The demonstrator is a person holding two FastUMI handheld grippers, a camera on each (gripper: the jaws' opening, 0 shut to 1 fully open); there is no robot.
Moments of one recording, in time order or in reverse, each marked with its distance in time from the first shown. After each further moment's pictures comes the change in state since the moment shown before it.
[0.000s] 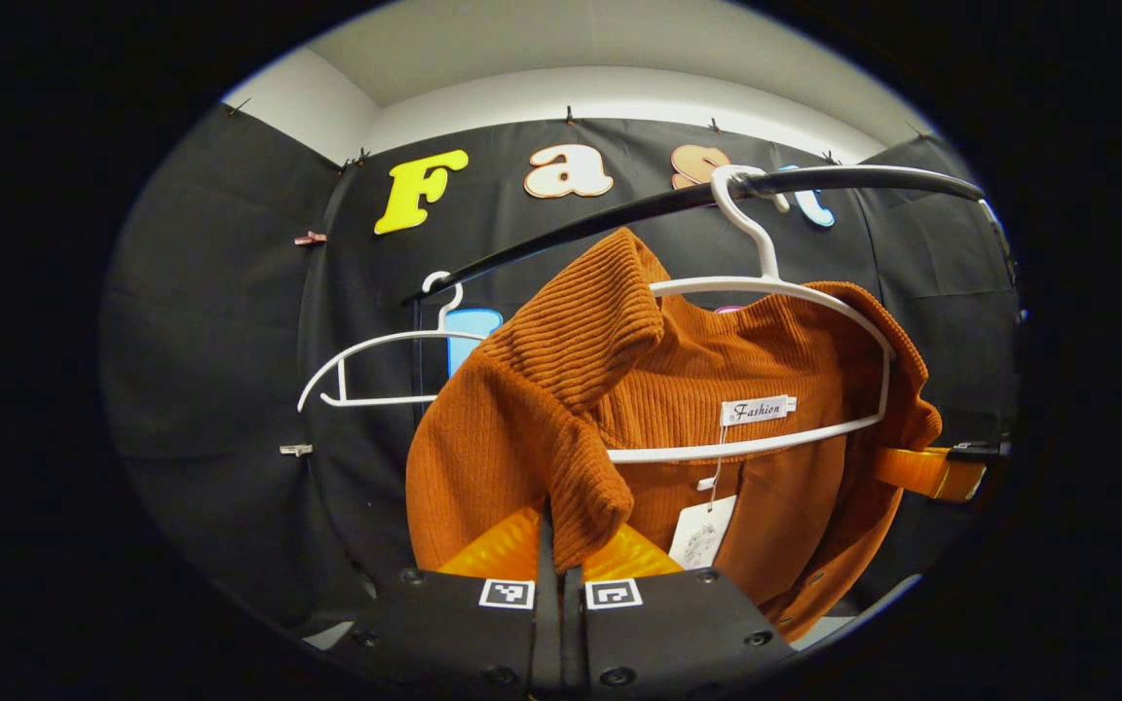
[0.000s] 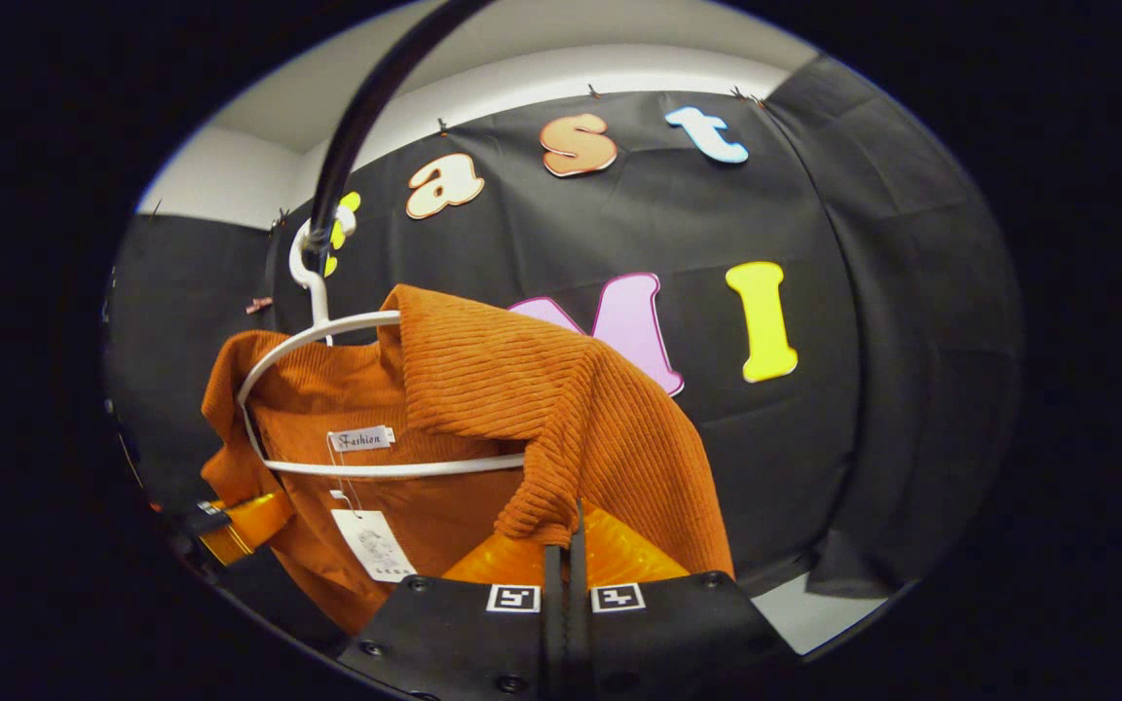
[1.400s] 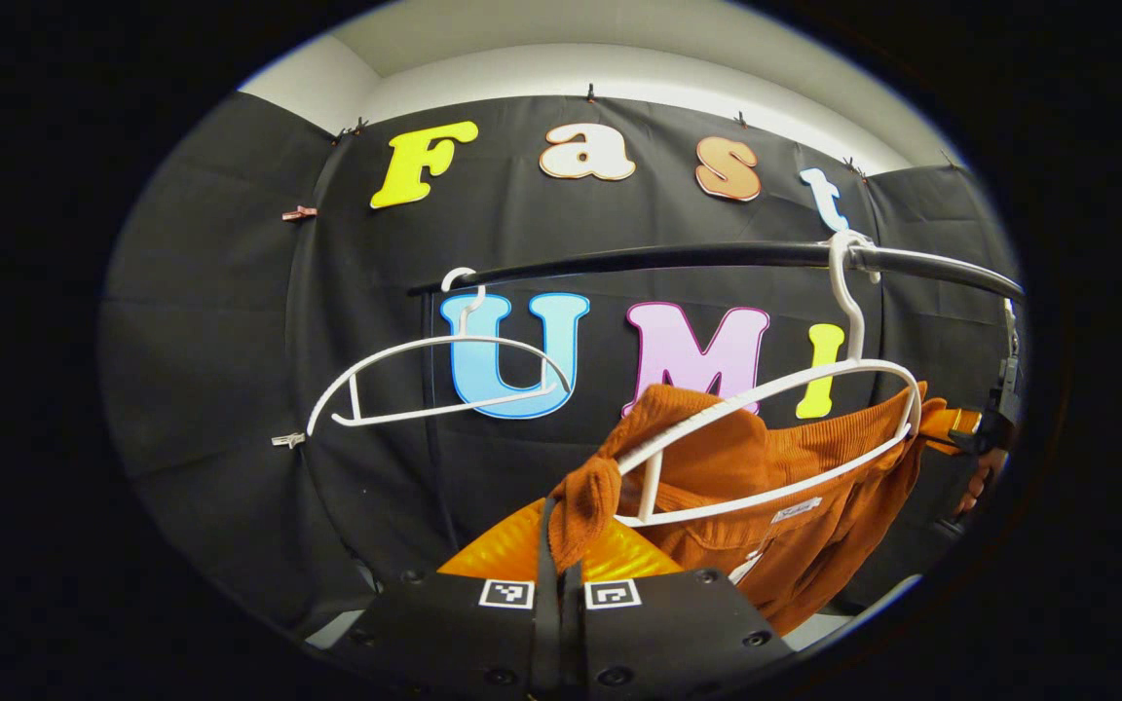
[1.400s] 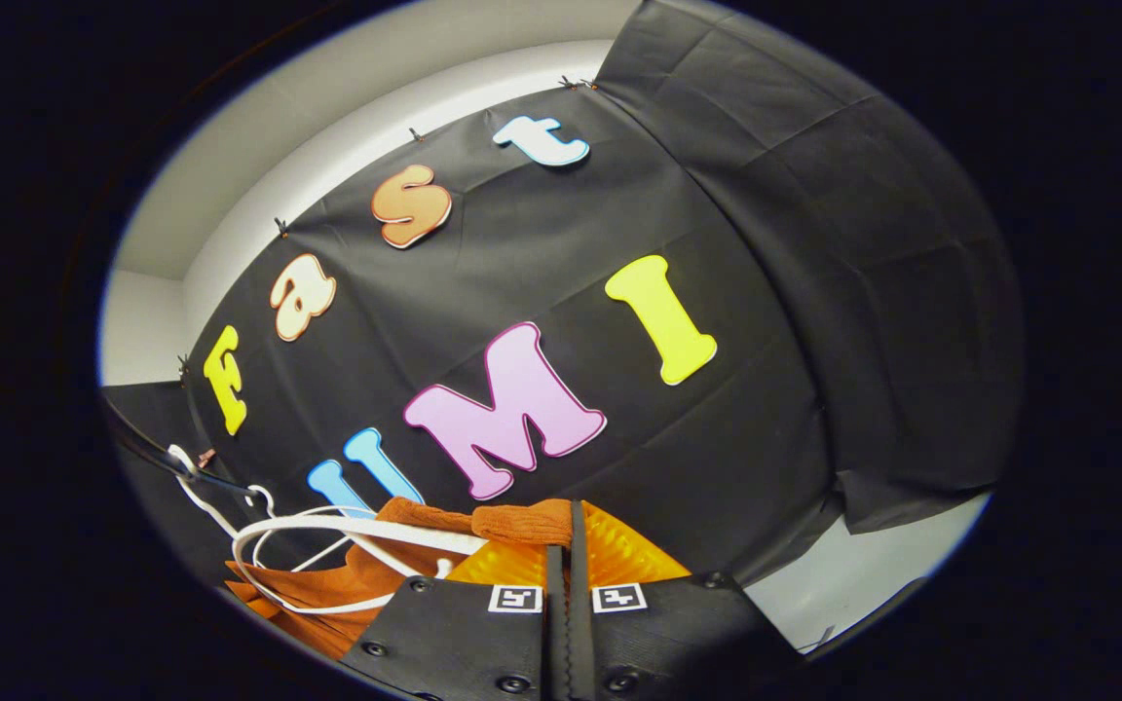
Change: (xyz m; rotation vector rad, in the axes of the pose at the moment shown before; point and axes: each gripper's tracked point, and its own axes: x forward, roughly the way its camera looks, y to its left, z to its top) left arm 0.018 0.059 0.043 -0.027 0.114 -0.034; right arm 0.032 -0.111 0.077 0.284 -0.107 -0.224
